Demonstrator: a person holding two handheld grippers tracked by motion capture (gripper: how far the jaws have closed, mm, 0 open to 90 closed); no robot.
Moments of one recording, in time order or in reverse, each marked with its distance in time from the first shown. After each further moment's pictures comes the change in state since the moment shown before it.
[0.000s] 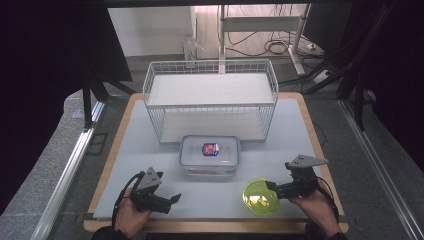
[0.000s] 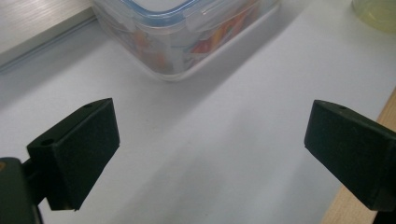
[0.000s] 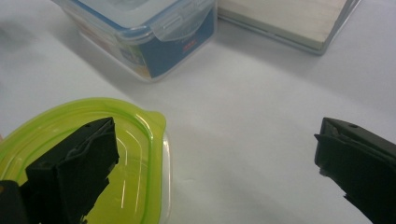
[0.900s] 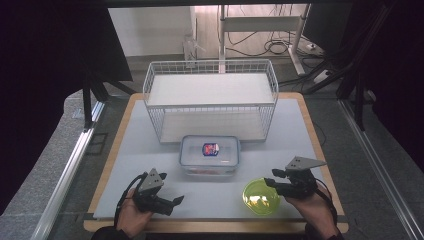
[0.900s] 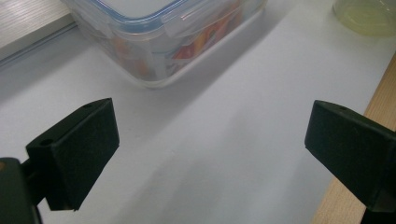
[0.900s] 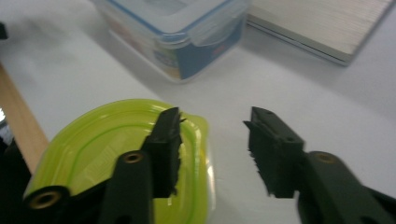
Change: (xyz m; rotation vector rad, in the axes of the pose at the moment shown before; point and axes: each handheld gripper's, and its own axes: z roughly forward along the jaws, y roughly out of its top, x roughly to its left) left arm -0.005 0.000 0.004 -0.021 -0.036 0.022; right arm 0.019 0.009 -0.009 0.010 0.048 -0.057
